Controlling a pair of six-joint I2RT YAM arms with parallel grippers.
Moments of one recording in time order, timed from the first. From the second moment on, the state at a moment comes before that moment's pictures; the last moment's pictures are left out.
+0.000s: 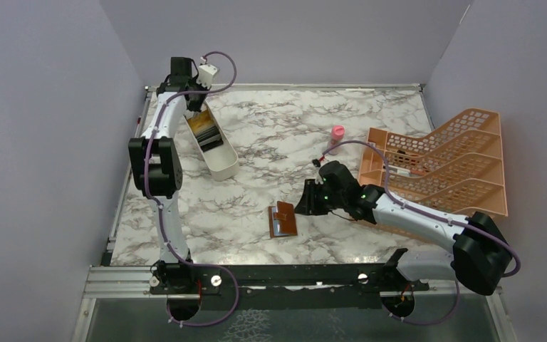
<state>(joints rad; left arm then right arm) 0.01 2.18 1.97 -0.59 0.15 0.55 0.80 1.25 0.70 -0.23 -0.16 0.69</state>
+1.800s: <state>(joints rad) -0.28 1.25 0.84 -0.30 0.55 -0.37 1.04 1.46 0.98 -0.52 0.36 0.75</state>
